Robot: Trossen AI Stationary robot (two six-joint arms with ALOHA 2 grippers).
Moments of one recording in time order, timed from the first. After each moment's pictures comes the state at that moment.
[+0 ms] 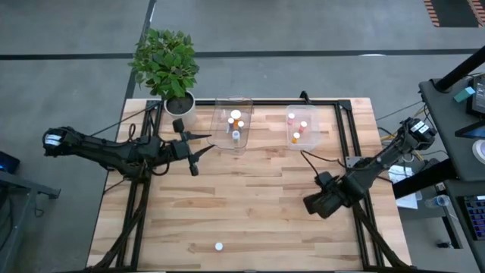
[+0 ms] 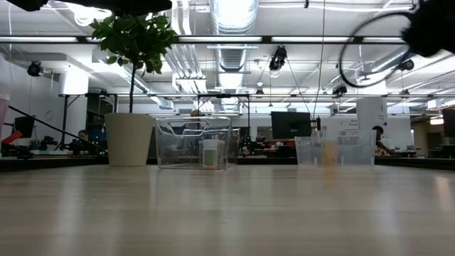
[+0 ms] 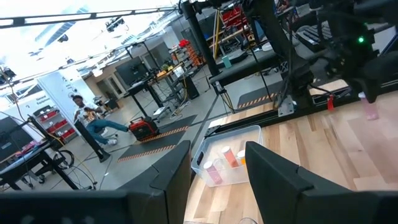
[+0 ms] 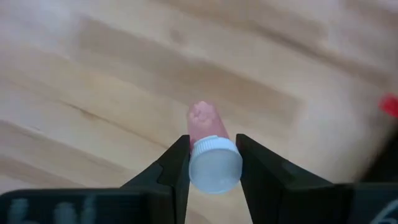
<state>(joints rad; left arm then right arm) -0.14 0.83 0.56 0.33 -0.48 0.48 0.63 1.32 0.90 -1.04 0.02 1.84</state>
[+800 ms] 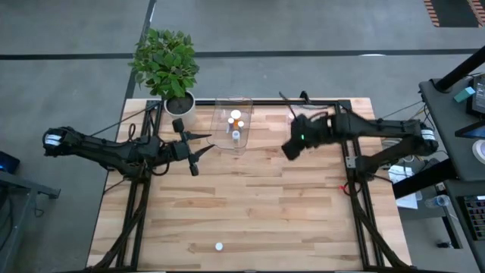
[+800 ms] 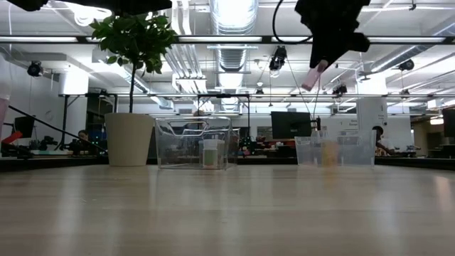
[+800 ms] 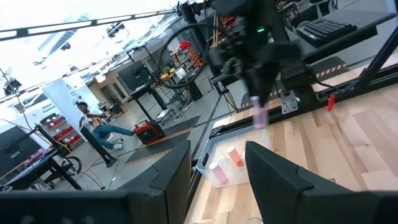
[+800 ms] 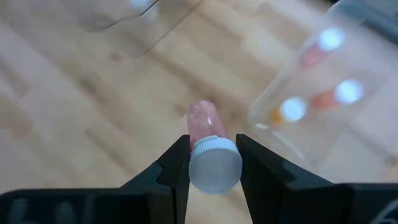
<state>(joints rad) -0.14 0.83 0.56 0.34 -0.48 0.53 -0.08 1.32 1.25 -1.04 0.24 0.76</state>
